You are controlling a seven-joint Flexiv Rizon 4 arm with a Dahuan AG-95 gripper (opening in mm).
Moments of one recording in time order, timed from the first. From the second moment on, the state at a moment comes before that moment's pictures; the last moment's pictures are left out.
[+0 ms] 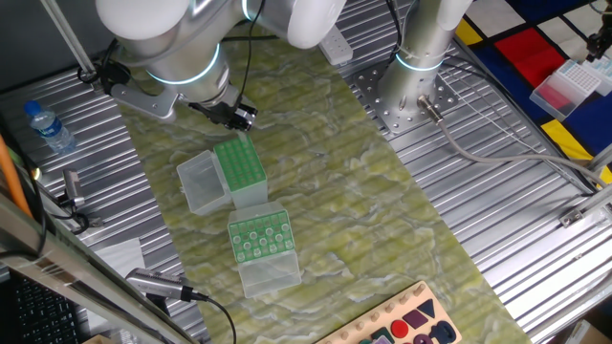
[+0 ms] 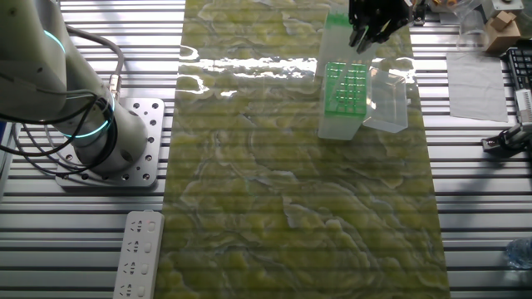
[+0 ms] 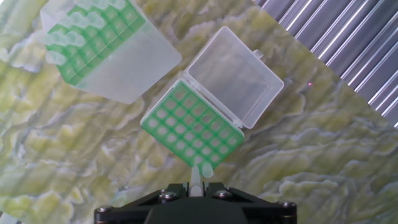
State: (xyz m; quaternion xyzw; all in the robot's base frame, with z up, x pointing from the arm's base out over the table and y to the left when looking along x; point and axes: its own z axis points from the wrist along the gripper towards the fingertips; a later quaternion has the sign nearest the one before) arm 0.521 0.066 0.273 0.33 -0.93 0.07 0.13
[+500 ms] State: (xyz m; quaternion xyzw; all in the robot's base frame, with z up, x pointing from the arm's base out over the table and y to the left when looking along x) arm 0.527 0.069 0.275 0.33 -0.93 0.07 0.13
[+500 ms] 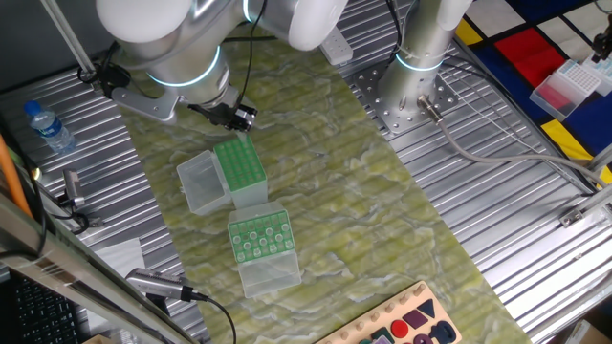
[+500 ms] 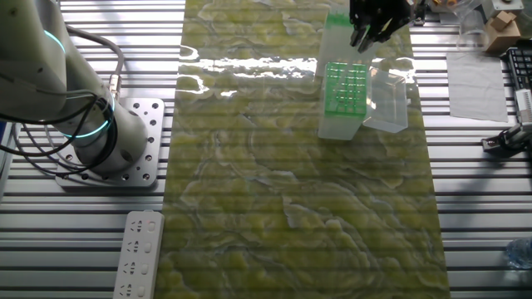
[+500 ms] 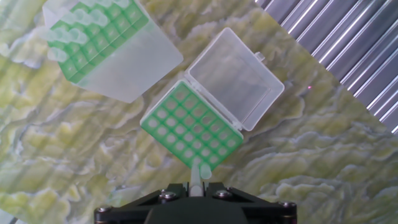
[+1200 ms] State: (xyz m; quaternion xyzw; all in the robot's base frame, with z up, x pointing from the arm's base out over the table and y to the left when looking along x) arm 0.528 0.065 0.269 0.34 -0.93 0.07 0.13
